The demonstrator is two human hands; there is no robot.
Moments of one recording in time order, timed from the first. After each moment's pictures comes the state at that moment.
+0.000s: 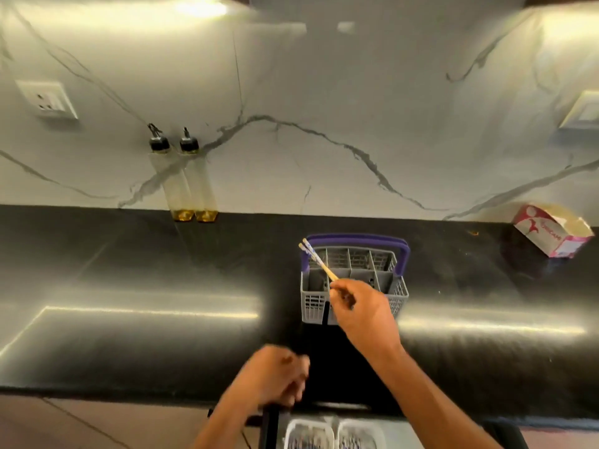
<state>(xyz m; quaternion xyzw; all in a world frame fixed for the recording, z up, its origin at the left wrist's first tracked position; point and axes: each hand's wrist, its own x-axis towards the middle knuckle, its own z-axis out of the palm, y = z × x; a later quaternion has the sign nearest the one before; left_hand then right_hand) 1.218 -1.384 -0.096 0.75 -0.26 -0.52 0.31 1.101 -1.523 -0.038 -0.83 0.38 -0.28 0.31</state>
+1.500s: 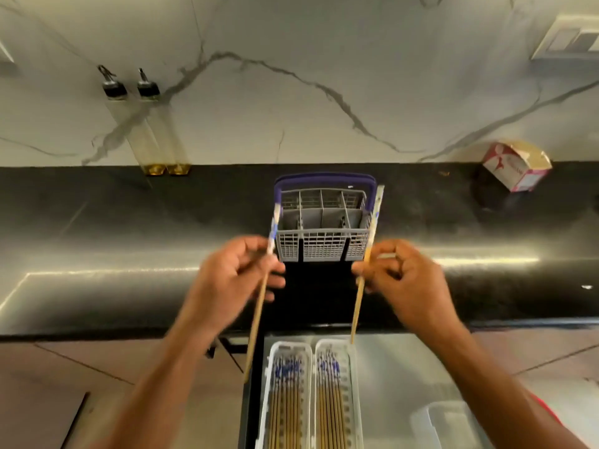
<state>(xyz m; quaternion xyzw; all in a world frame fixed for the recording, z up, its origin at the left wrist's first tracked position) 1.194 -1.343 0.005 0.66 -0.37 -0.32 0.57 0.978 -1.477 0.014 -0.72 0.38 -0.31 0.49</state>
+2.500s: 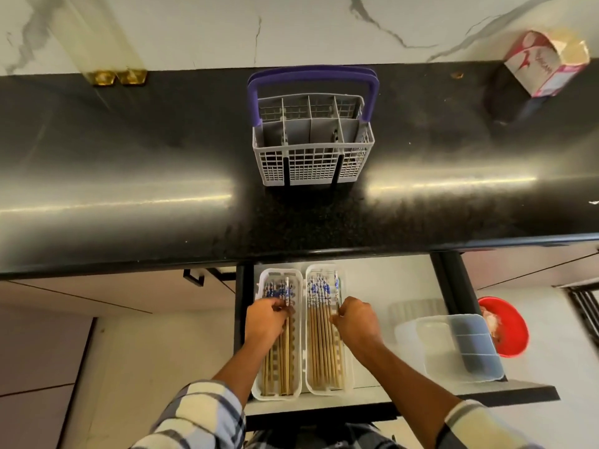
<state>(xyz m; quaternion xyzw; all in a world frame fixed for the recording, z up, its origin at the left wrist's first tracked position) 1.118 -1.320 -0.269 0.85 -0.20 -0.41 0.27 0.958 -1.412 -0.237 -0.71 0.61 0.09 0.35</state>
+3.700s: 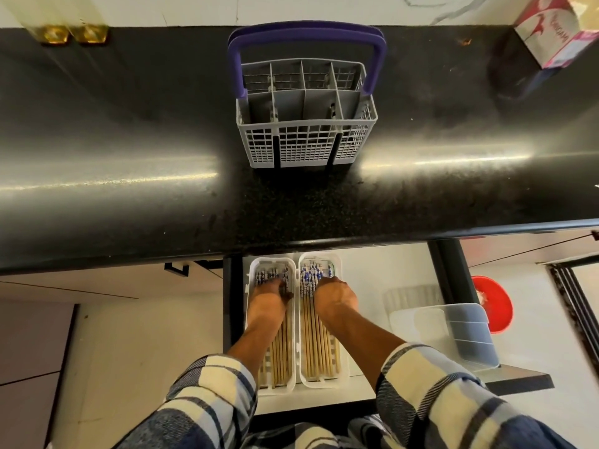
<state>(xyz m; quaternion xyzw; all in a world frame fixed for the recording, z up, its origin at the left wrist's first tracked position) 1.111 -1.354 -0.292 0.87 -0.32 -0.37 0.07 1.000 -1.430 -0.262 -0.80 0.50 0.27 0.20</state>
